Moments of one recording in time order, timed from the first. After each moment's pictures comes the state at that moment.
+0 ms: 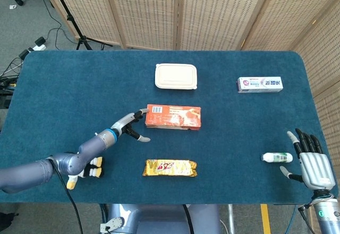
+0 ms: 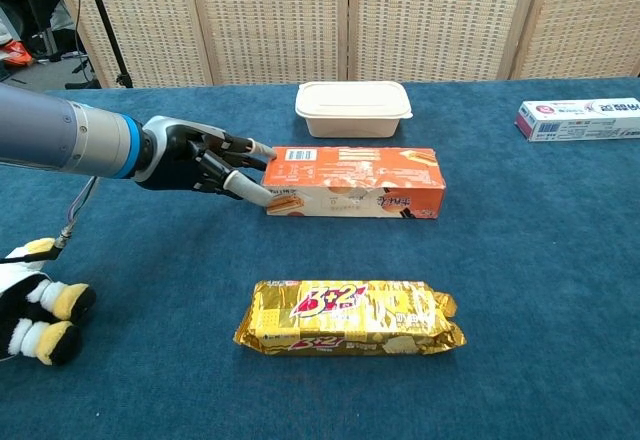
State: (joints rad) left arm -1.02 -1.46 -0.21 -1.37 0.72 0.33 -0.58; right arm 0.11 -1.13 0.06 -1.60 -1.42 1.38 -0.09
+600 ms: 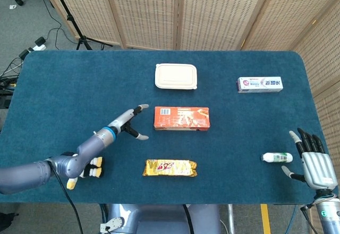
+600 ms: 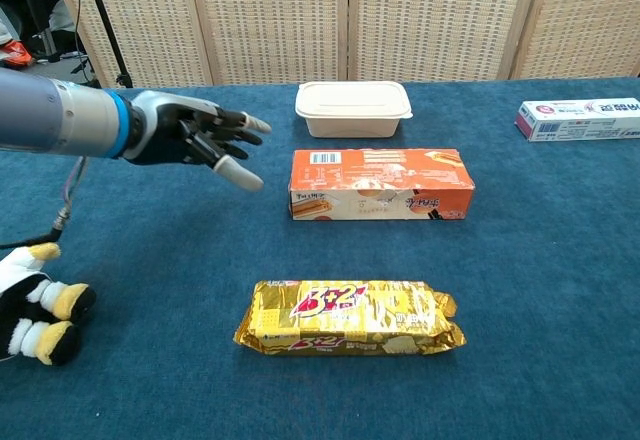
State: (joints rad) left arm -1.03 -1.40 -0.17 -1.46 0.69 0.49 -0.43; right arm 0.11 -1.12 0.06 -1.59 -1.42 1.38 -0.07
